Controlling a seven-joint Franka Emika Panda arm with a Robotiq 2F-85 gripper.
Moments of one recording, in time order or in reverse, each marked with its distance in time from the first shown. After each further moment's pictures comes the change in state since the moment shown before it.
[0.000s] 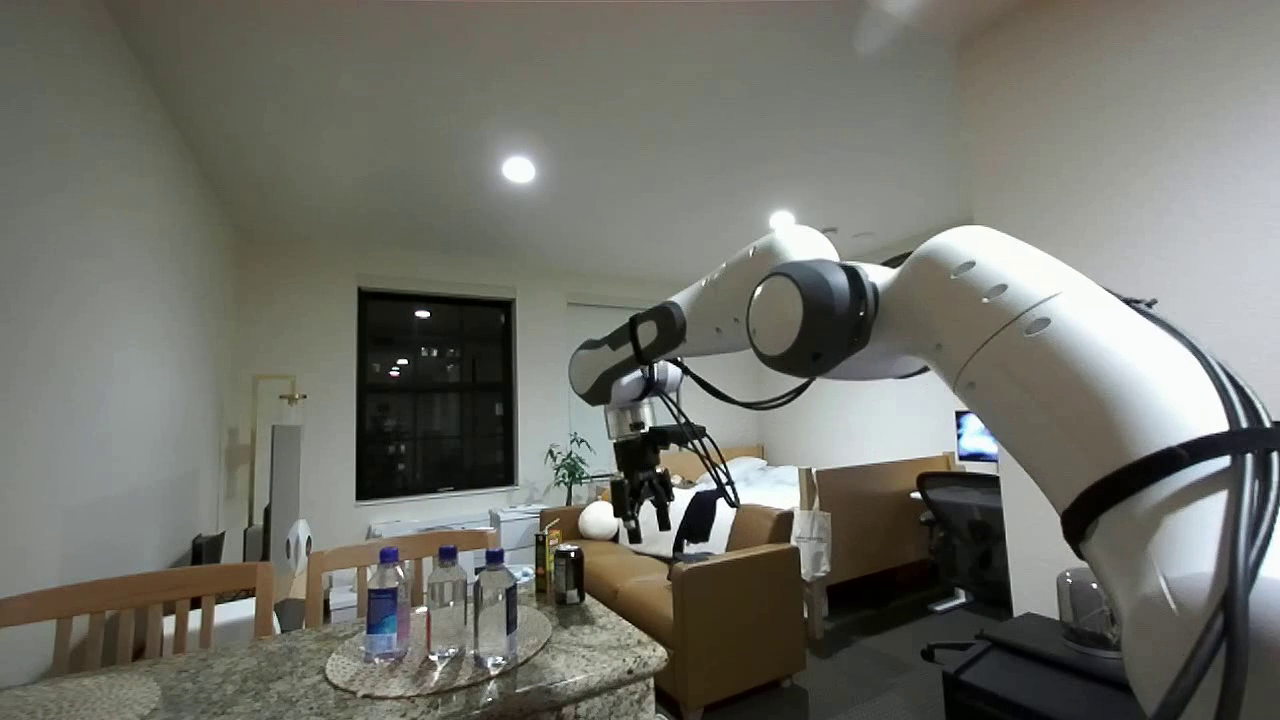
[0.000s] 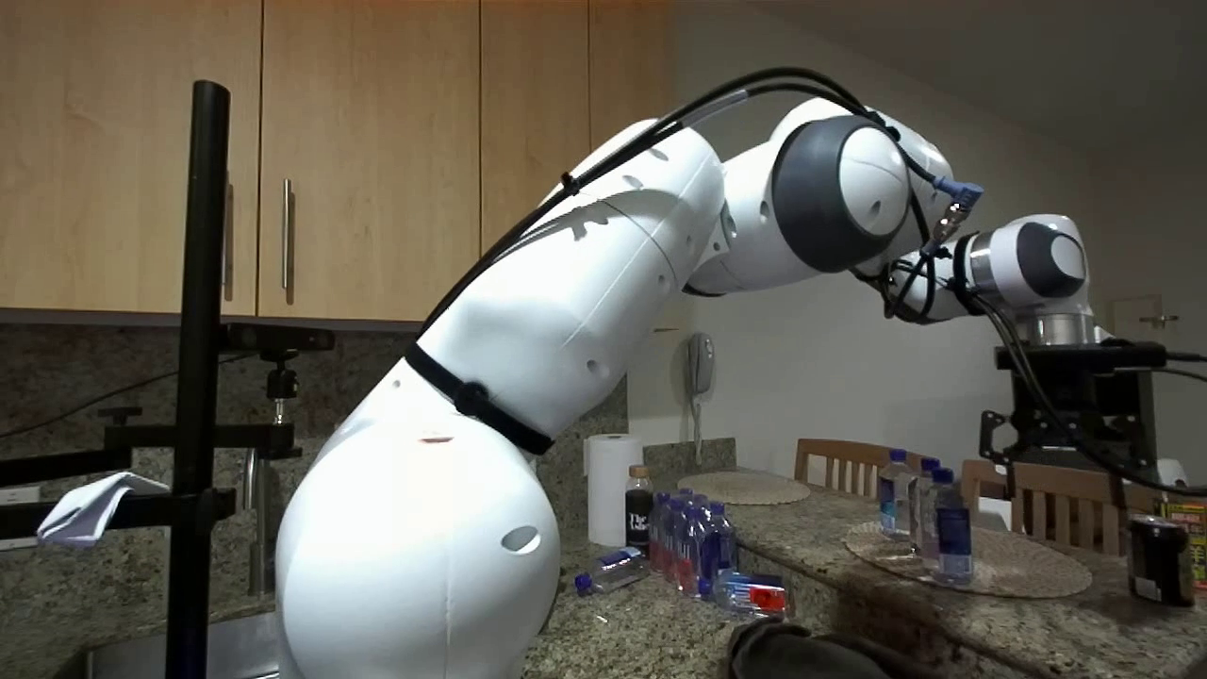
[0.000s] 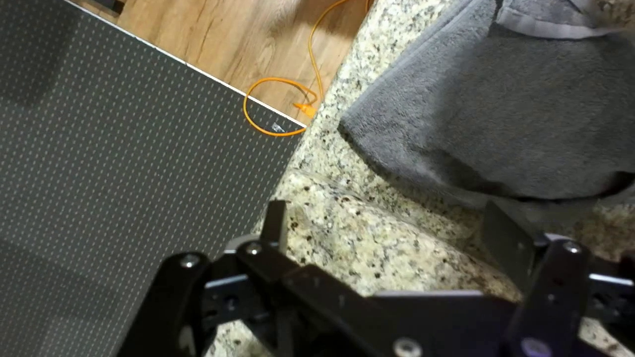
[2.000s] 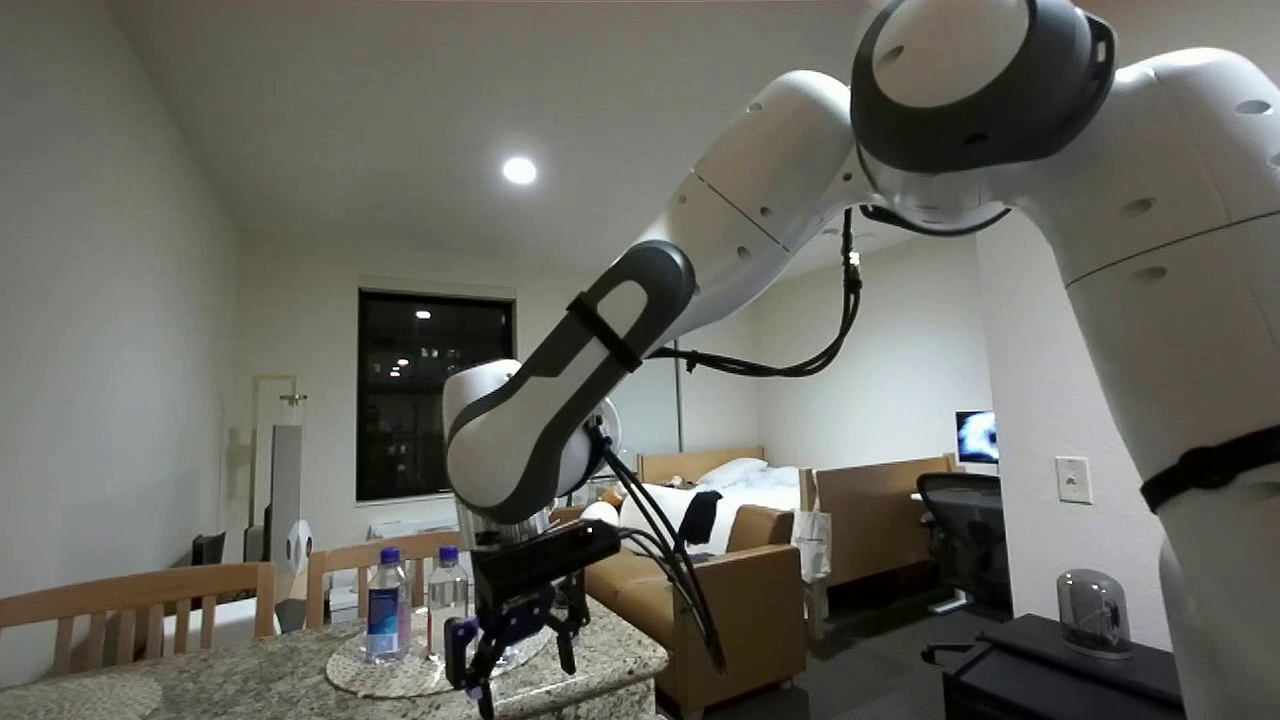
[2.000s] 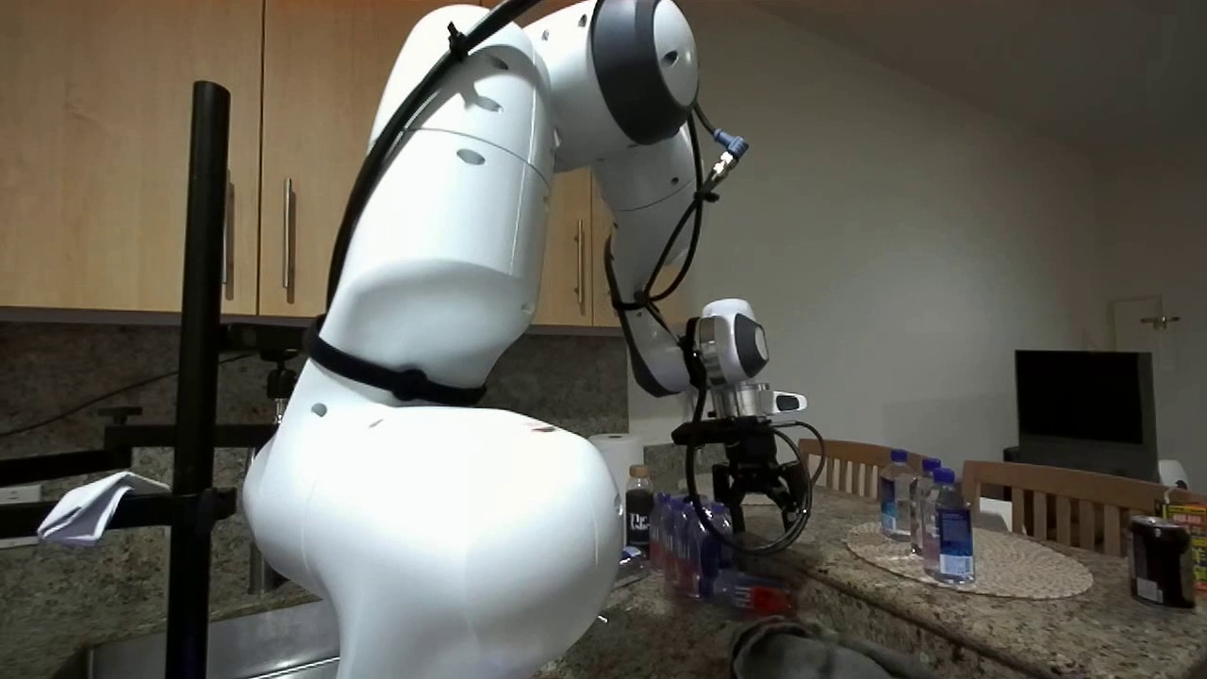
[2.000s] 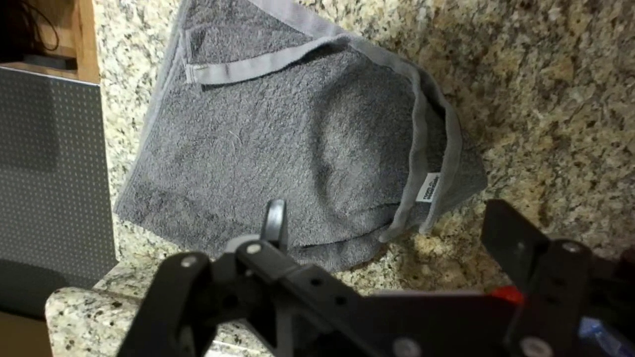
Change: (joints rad) arm 0.464 -0.502 0.038 -1.010 -0.121 0.610 0.971
